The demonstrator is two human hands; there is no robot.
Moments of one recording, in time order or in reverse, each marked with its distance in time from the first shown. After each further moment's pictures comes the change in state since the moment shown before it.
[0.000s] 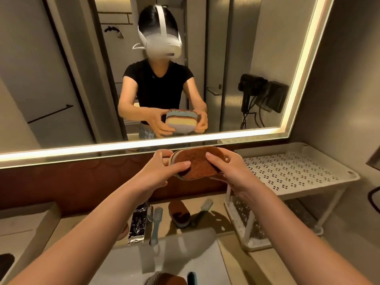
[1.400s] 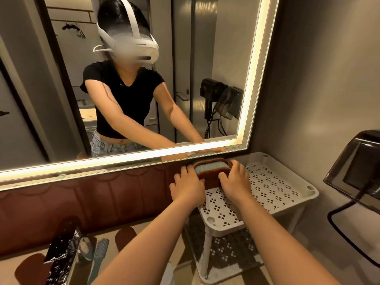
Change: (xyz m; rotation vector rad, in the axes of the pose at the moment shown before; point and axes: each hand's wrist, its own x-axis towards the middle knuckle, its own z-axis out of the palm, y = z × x) left_hand 0.153 -0.011 0.202 0.853 0.134 0.027; right_hand 0.076 0.060 -0.155 -0.762 0.488 0.126
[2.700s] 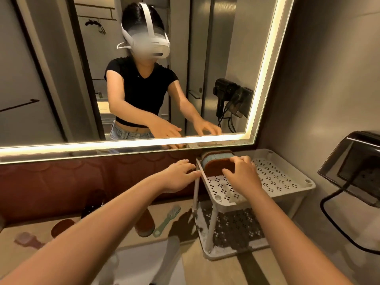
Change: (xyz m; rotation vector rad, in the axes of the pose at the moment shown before) left_hand -0.059 -0.042 -0.083 -0.030 -0.299 0.234; right_hand -0.052 -0.022 -0.029 -0.270 -0.020 -0.207
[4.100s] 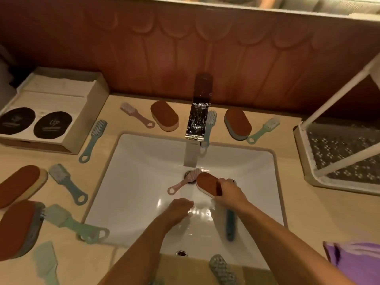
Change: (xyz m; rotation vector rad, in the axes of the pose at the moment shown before) left_hand -0.224 -0.264 0.240 -0.953 -0.127 -0.930; right_hand -0.203 -0.045 0.347 -0.207 -0.922 -0.108
